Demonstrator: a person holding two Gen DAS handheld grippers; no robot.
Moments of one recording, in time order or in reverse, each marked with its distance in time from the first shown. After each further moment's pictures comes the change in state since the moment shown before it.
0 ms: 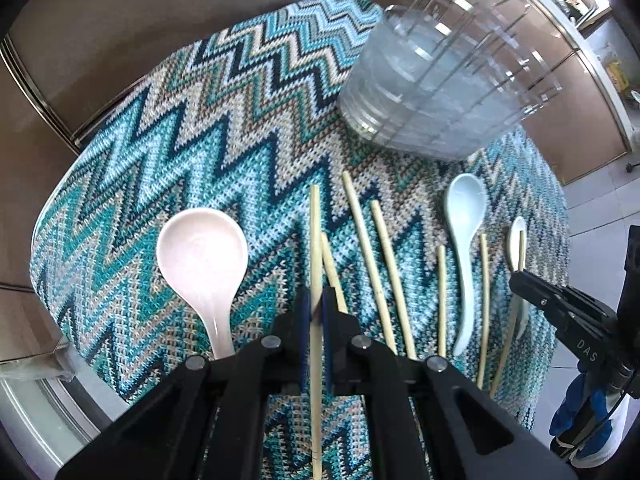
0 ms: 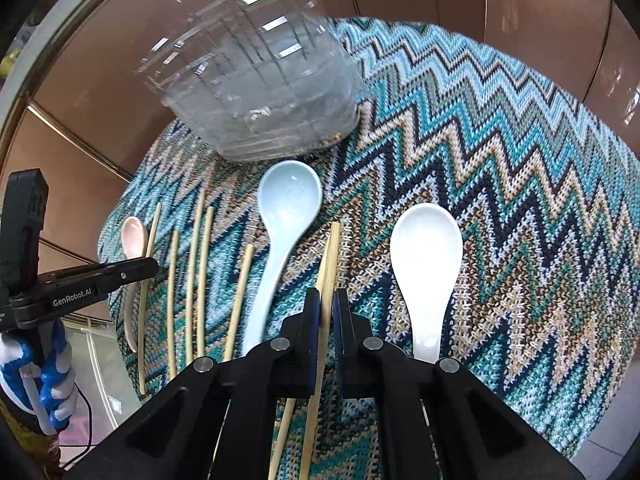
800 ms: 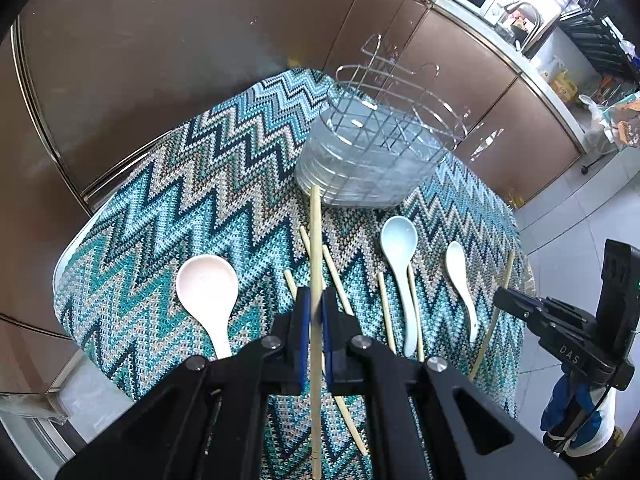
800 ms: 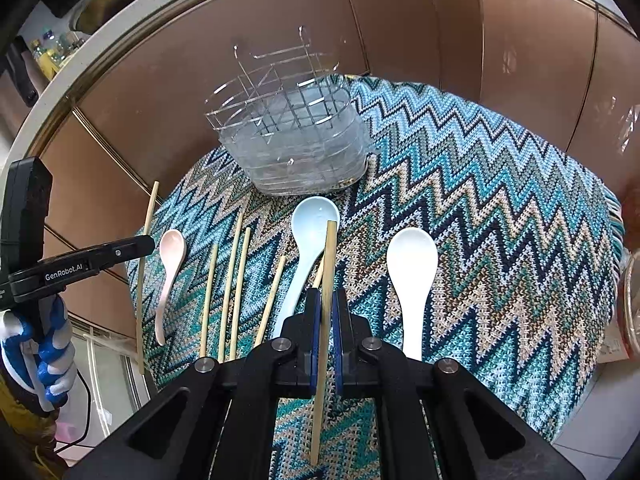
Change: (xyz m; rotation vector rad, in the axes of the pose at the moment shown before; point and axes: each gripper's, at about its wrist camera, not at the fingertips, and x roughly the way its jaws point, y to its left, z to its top) left arm -0.080 -0.004 -0.023 0.075 -0.215 -0.101; right arm -0.088 -0.005 -0.034 -0.036 -0.174 0.004
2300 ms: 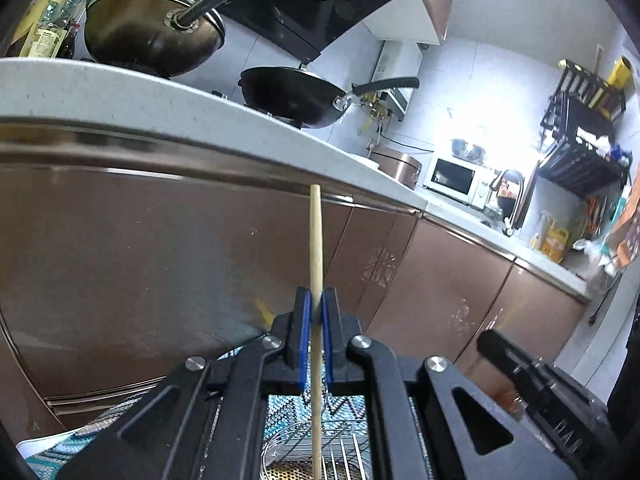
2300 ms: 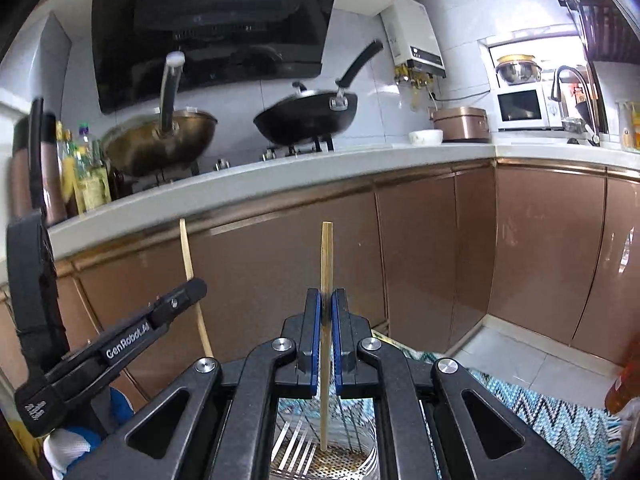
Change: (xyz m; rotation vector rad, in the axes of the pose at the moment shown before) left arm -0.005 -0.052 0.150 -0.025 -0.819 0.022; right arm -0.028 0.038 0.157 -0.129 -0.704 -0.040
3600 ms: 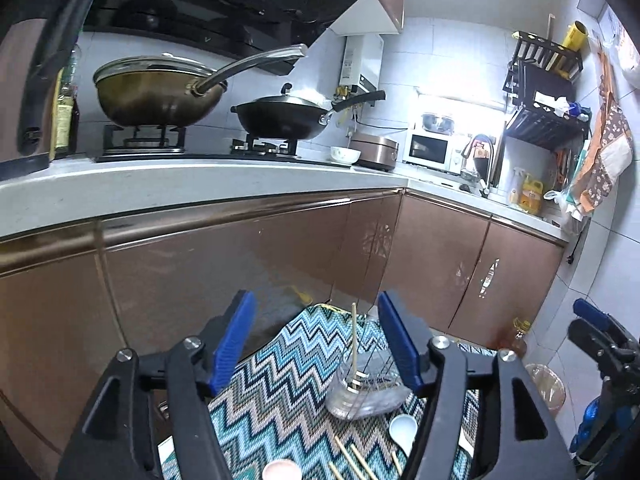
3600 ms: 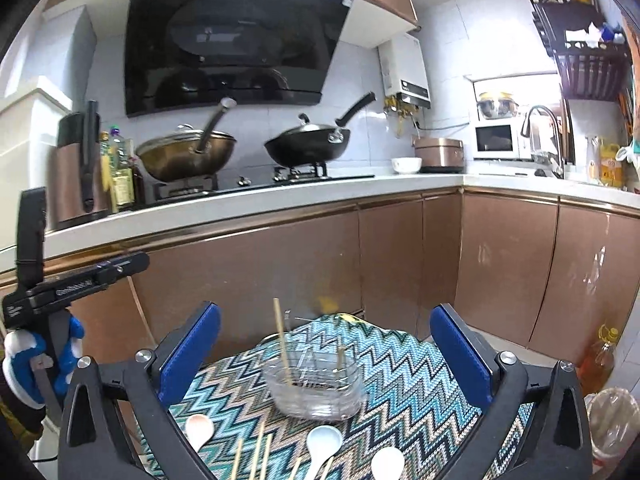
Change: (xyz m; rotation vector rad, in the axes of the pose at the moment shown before) left arm -0.188 0.047 0.045 0.177 0.077 -0.034; right arm -0.181 0.044 -0.003 -0.054 -0.054 -0.071
